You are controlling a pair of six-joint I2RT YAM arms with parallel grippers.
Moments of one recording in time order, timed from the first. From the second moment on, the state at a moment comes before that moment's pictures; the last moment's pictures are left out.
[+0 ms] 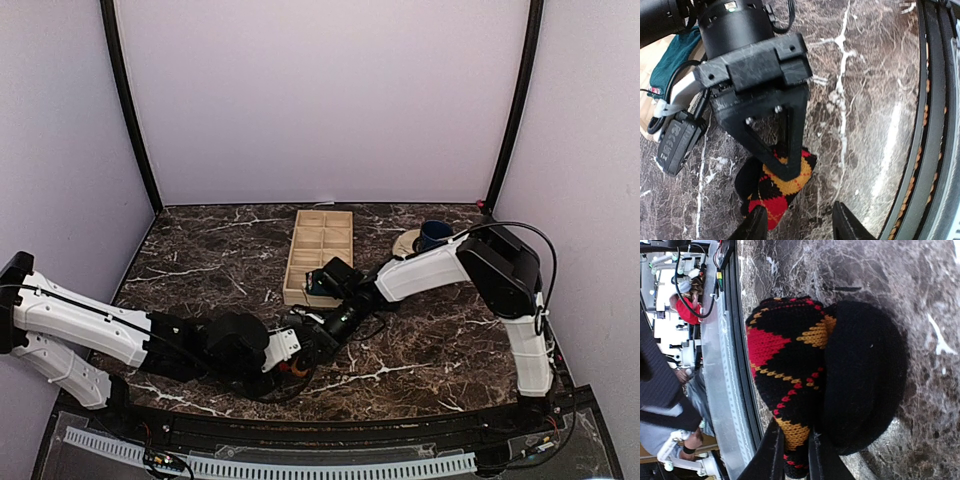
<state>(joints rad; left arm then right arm) -1.29 1.35 0.68 -0.17 -0.23 -0.01 0.94 2.18 1.37 -0.36 -0.96 0.14</state>
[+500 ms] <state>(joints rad) -1.31 1.41 0.69 -0.21 -0.27 0.20 0.92 2.22 1.36 -0.32 -1.06 0.22</state>
